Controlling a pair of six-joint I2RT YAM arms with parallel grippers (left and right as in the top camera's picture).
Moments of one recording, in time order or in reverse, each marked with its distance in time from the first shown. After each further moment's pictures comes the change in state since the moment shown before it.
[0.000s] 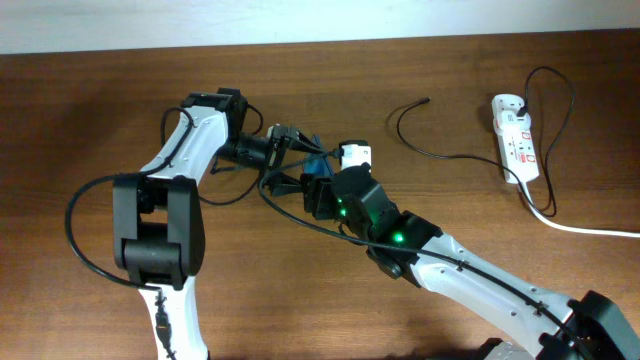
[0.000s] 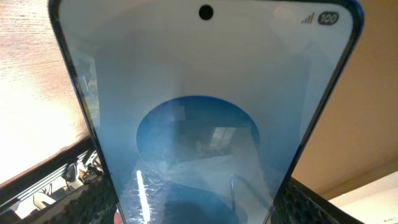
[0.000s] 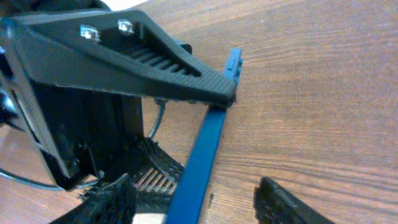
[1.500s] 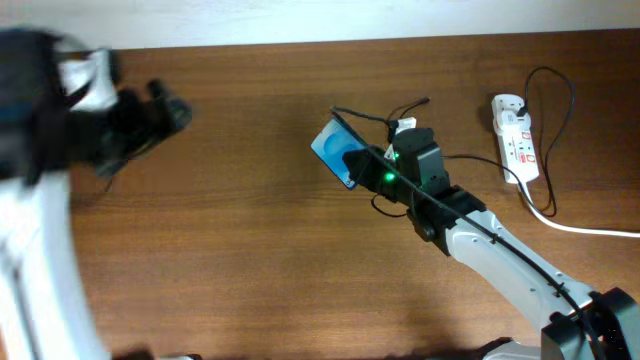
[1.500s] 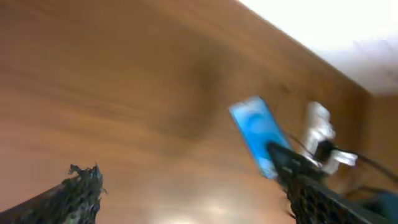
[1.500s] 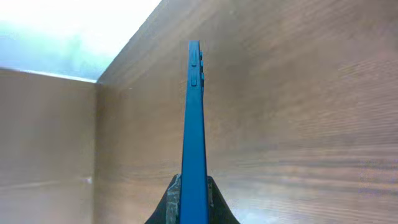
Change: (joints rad) left arm 0.336 -0.658 0.407 -0.281 -0.855 0.171; right arm -0.314 0.002 -0.001 -0.003 -0.425 0.288
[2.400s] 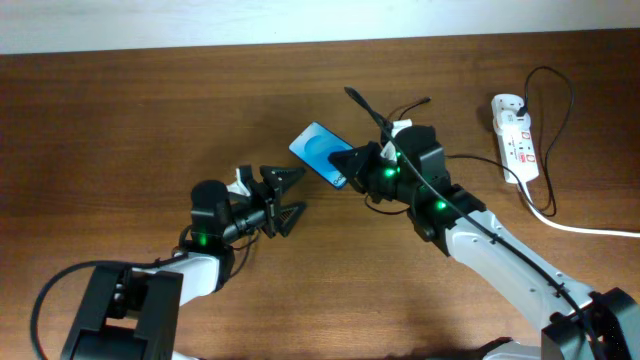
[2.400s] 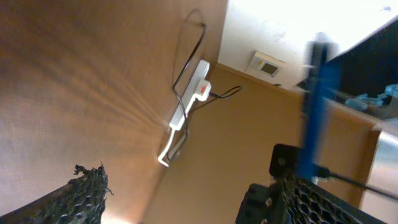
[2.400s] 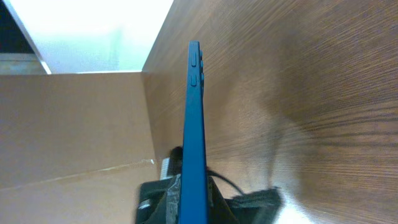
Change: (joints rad) left arm -0.380 0.125 -1.640 2.407 0.383 -1.320; right arm 0.002 0.000 0.000 0.078 -0.155 0.244
